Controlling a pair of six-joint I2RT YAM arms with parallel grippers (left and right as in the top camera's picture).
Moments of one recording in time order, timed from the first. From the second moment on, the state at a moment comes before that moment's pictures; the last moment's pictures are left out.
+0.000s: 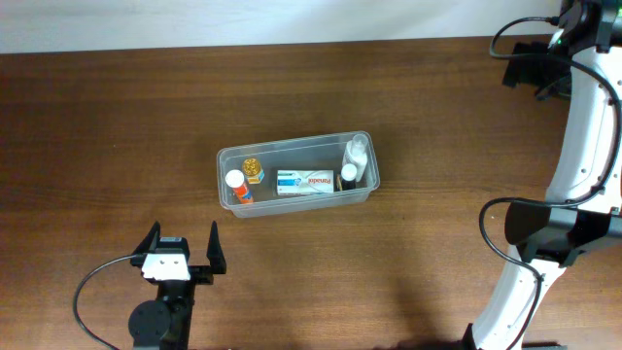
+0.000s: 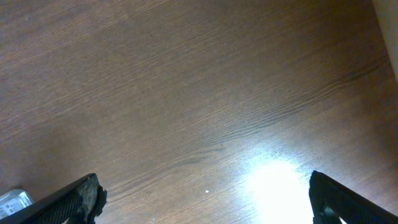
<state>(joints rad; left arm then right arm) -0.03 0.01 0.02 -0.08 0.01 0.00 -0.21 2.20 2.67 -1.69 0.19 0.18</state>
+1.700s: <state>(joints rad) -0.03 0.01 0.02 -0.08 0.00 0.00 0.19 1.64 2.23 -1.69 0.19 0.18</state>
